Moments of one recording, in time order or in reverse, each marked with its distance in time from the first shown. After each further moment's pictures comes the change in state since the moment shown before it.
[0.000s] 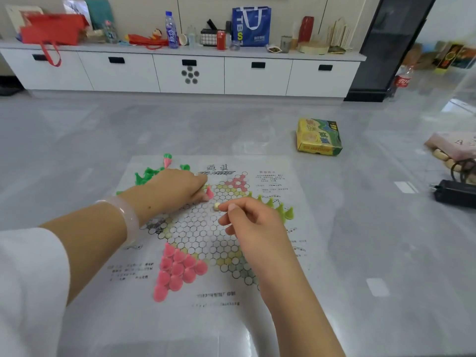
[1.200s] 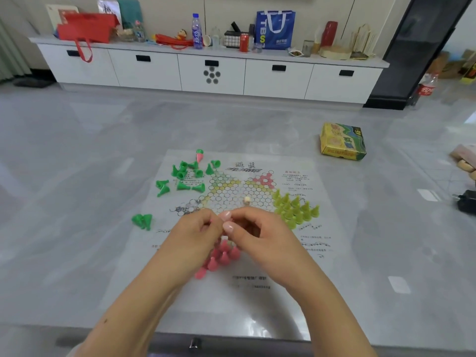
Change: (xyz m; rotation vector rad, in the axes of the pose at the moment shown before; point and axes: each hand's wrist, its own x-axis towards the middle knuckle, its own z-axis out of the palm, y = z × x) left_hand -0.139 0.078 -0.026 -1.571 0.221 -0.534; right_hand -0.019 -0.002 0.021 -0.062 -0.368 -0.207
